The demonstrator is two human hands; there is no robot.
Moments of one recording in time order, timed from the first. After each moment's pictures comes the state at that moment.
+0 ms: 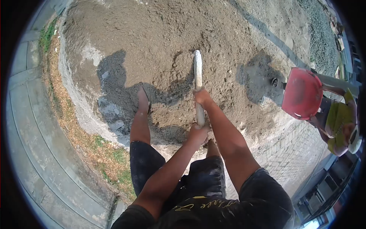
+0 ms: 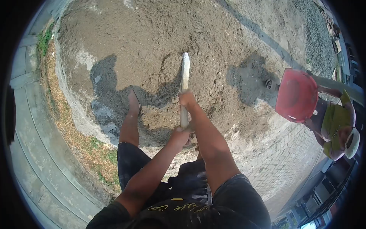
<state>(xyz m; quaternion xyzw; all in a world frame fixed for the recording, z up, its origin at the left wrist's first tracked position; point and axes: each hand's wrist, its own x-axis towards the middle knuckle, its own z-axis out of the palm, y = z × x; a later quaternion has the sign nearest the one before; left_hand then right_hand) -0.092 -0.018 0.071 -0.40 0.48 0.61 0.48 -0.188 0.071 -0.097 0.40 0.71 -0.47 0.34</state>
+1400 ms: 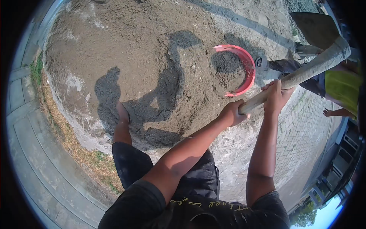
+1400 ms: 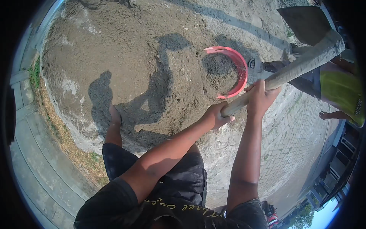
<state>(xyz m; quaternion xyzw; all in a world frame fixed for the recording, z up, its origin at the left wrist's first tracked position) -0.108 0.278 0.106 0.17 0.69 0.55 0.43 -0.142 0.417 0.205 0.39 0.67 -0.55 -0.32</state>
